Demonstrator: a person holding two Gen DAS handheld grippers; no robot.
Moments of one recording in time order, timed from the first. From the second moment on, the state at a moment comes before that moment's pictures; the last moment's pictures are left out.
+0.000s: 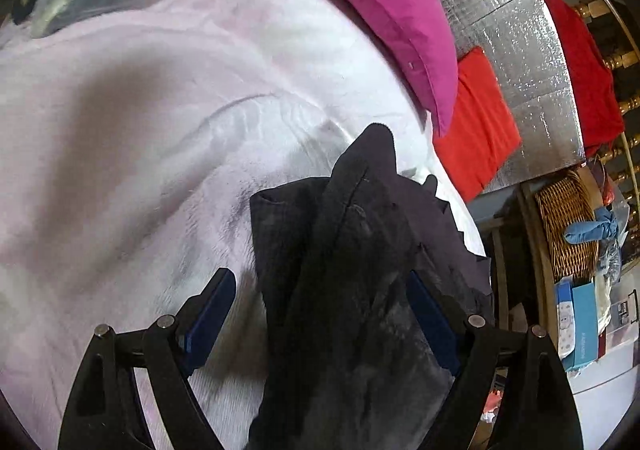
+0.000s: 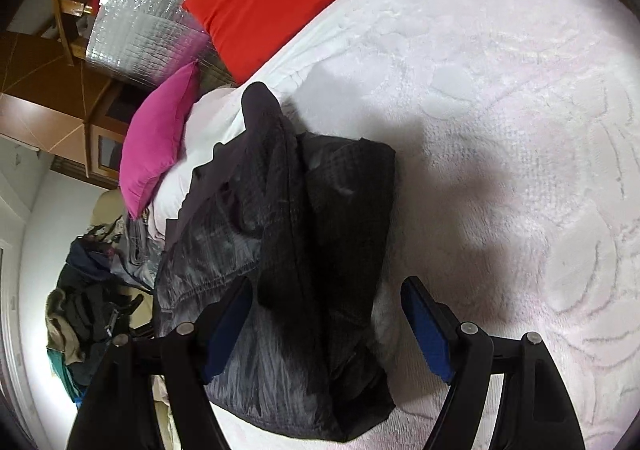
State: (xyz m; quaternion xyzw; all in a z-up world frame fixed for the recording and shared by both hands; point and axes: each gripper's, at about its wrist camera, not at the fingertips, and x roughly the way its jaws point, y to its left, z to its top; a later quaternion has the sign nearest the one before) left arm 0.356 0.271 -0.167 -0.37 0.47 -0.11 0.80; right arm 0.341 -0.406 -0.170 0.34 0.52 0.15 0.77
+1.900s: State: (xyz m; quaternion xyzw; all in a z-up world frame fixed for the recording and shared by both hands) left arm 0.376 0.218 -0.172 -0.23 0.51 -0.17 0.81; right arm 0.385 -0.349 -0.175 0.25 0.55 0.20 0.77
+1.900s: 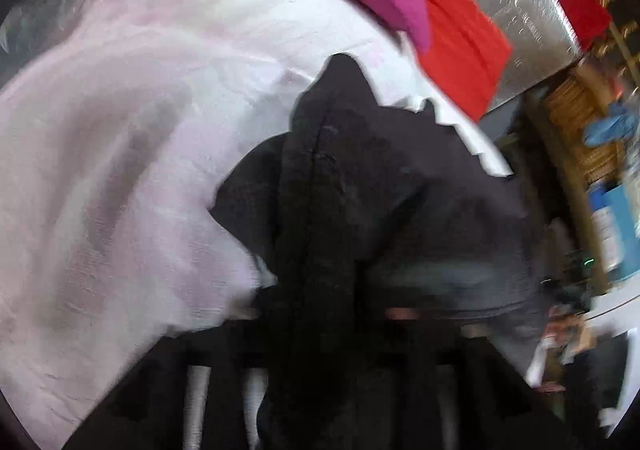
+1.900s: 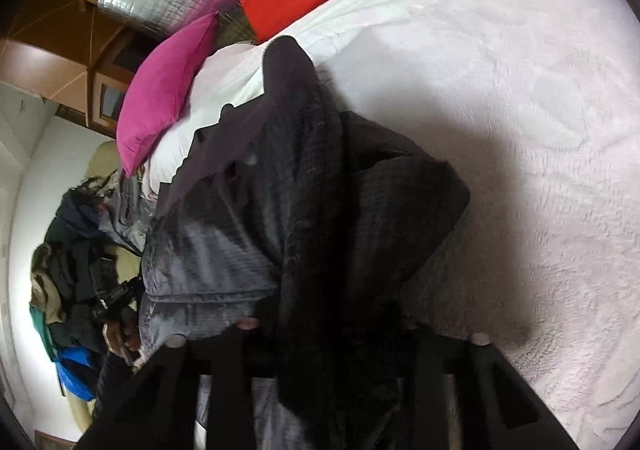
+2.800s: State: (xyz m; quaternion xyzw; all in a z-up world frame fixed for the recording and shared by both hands) left arm 0.291 0.160 0.021 -0.11 0.38 -0.16 0.91; right arm 0.302 -0.346 0.050 0.11 0.44 0.20 0.87
